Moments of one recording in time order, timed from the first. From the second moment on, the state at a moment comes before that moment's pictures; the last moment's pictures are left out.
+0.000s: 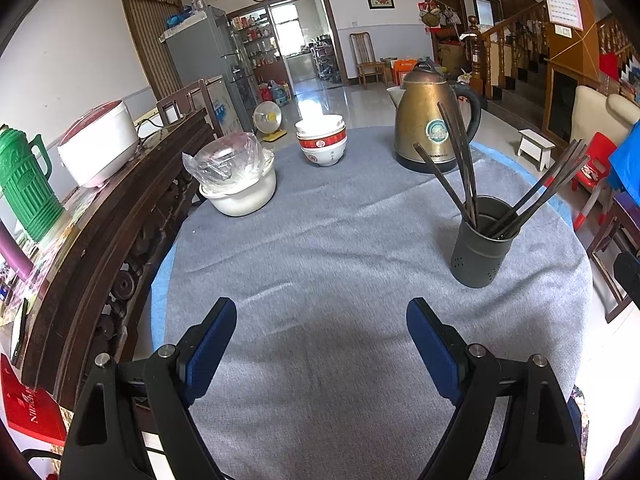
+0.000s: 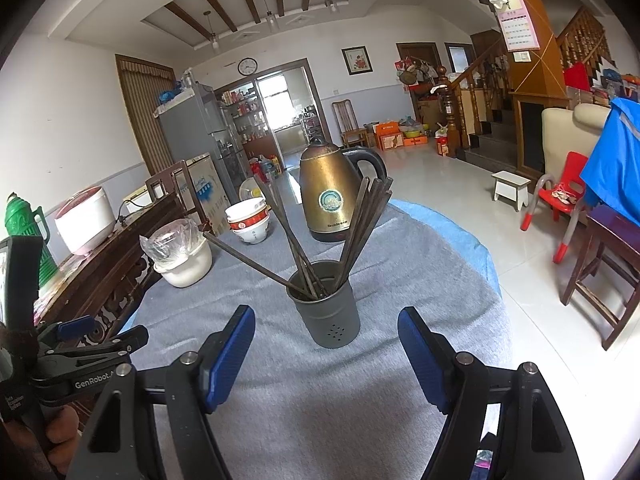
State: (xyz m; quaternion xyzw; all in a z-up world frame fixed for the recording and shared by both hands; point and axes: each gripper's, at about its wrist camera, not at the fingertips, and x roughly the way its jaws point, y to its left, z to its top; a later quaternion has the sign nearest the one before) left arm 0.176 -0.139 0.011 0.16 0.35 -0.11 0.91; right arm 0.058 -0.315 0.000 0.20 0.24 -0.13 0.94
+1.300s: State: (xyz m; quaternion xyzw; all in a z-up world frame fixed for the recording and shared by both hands) left arm 0.164 -0.140 0.021 0.16 0.34 -0.11 0.92; right arm 0.052 -0.309 0.011 0.21 0.23 -0.14 0.94
